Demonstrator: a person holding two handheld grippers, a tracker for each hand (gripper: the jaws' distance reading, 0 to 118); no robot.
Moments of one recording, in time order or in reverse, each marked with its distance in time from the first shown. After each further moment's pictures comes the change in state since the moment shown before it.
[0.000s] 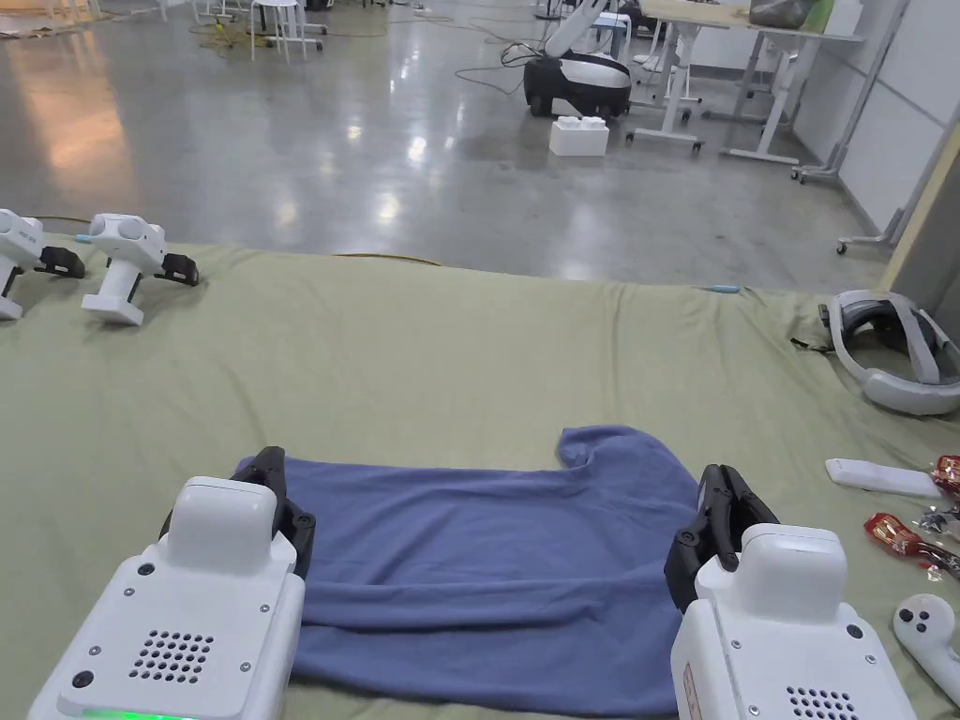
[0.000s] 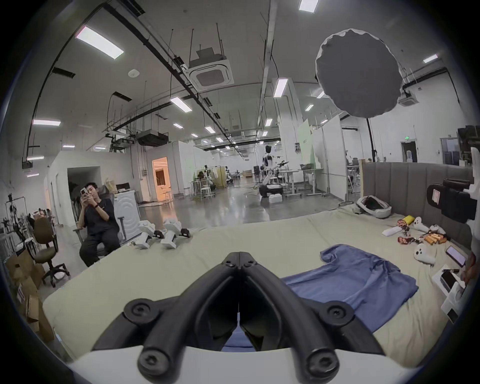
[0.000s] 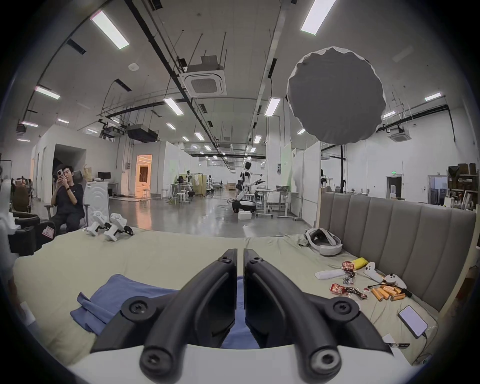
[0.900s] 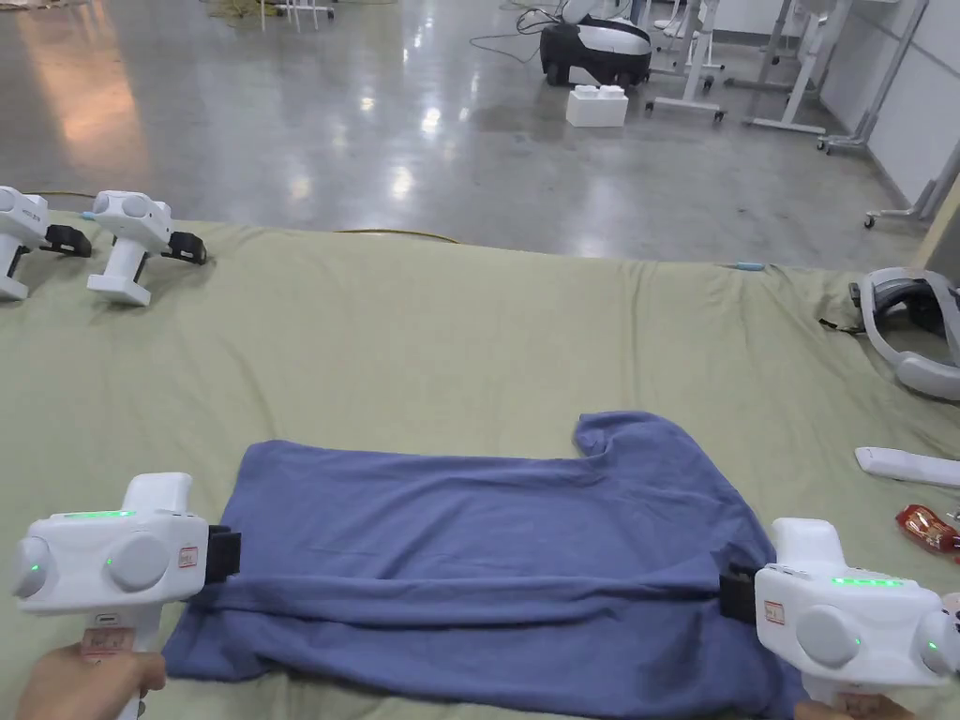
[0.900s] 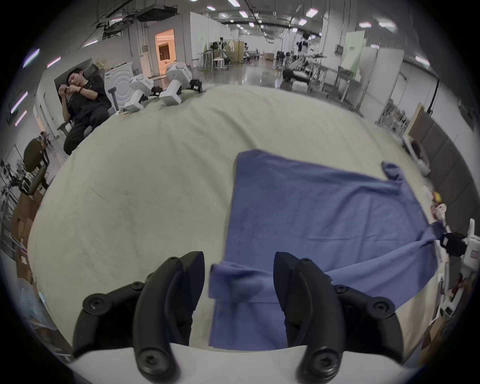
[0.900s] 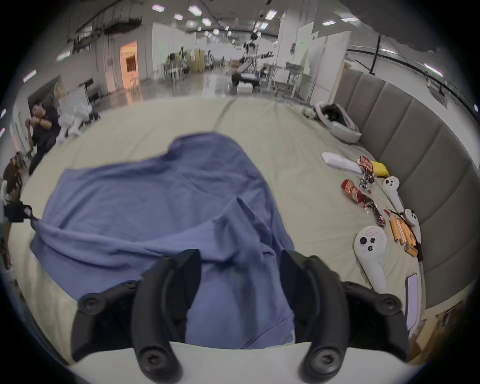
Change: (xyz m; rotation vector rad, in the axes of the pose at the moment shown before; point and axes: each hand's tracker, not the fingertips) left arm -0.101 -0.112 -0.174 -0.799 -0.029 0.225; right arm 0.101 -0.108 -0.156 -0.799 0.014 0.046
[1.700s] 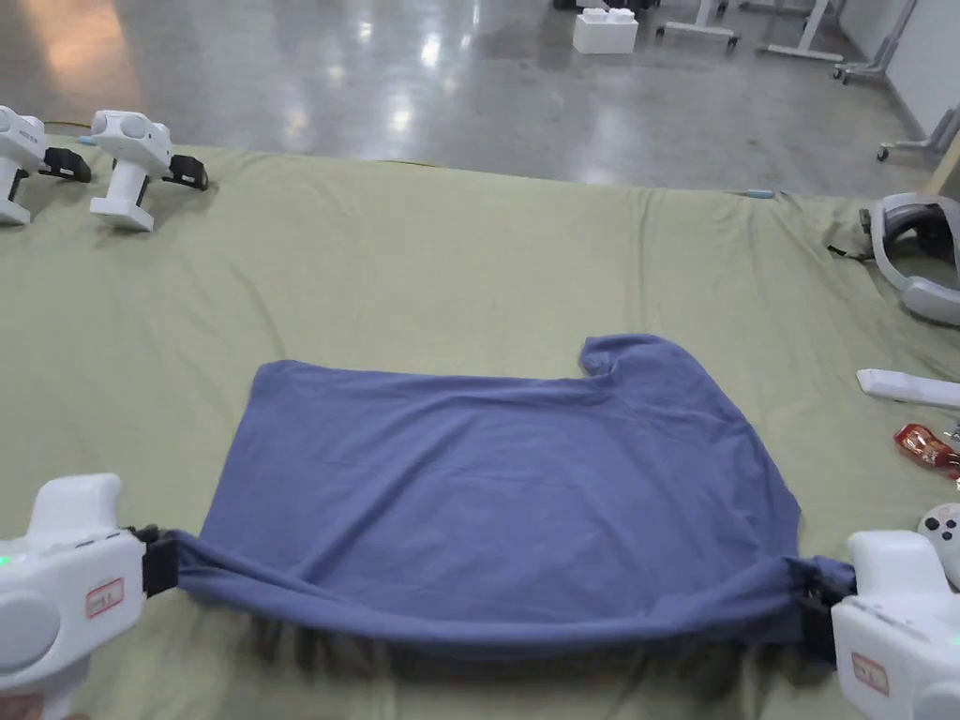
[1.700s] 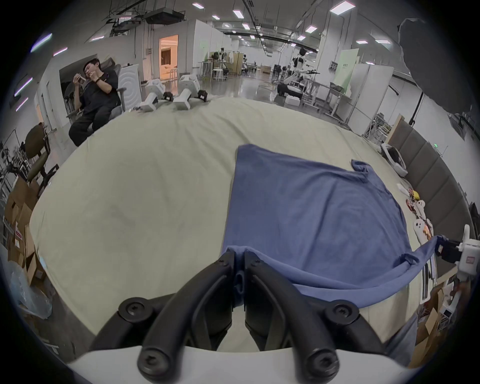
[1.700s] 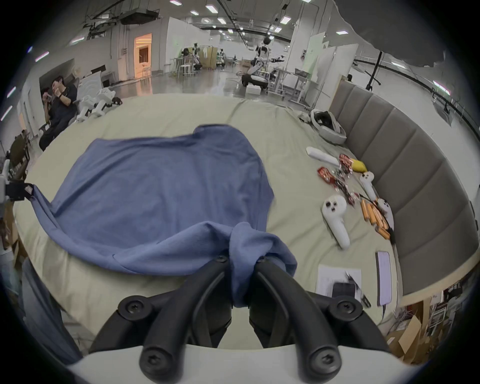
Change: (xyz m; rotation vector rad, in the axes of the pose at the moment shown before) left arm -0.021 -0.072 0.102 0.058 -0.037 0.025; right arm 0.001 -0.053 0.119 -0.040 -0.009 0.113
